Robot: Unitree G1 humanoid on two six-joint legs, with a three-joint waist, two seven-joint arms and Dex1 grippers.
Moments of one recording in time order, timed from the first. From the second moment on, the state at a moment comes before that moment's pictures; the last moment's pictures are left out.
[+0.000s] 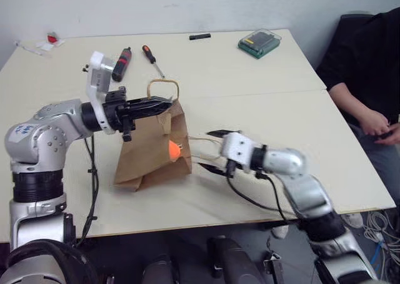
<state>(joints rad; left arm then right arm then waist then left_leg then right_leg) -0.71 0.72 0.20 -0.05 -0.79 0.92 -1.04 -0.33 -0.43 0.11 -0.38 0.02 0.37 0.84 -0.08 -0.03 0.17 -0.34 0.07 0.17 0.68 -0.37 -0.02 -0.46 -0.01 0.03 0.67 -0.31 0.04</state>
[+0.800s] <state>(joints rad) -0.66 0.78 0.22 -0.07 -0.84 0.93 -1.05 -0.10 -0.36 -0.47 -0.47 0.36 1.03 0.51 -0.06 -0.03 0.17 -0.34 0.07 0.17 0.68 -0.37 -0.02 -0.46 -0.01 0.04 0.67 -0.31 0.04</state>
